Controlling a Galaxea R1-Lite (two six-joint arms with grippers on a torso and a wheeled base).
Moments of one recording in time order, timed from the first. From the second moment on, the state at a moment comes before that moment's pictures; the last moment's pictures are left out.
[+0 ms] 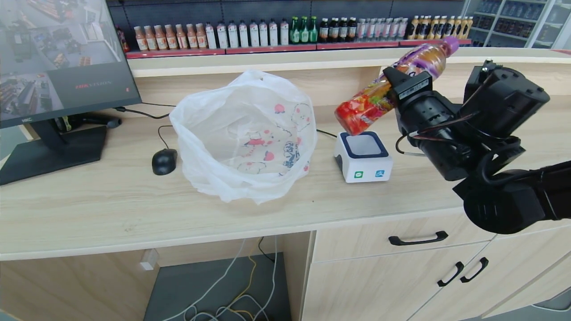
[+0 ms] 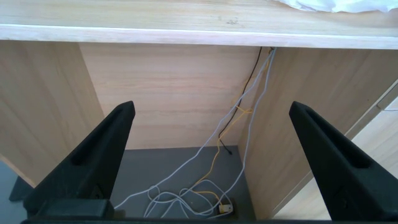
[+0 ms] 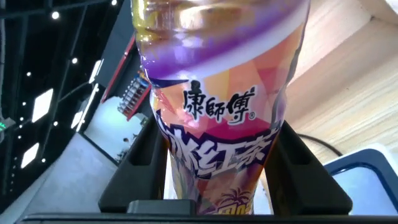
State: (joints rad) left arm 0.00 0.00 0.00 0.00 0.00 0.00; right arm 0.45 1.85 -1.07 -1.19 -0.24 0.82
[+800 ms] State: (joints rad) left arm 0.00 0.00 0.00 0.00 0.00 0.00; right arm 0.58 1.76 -1.06 -1.26 -0.33 0.14
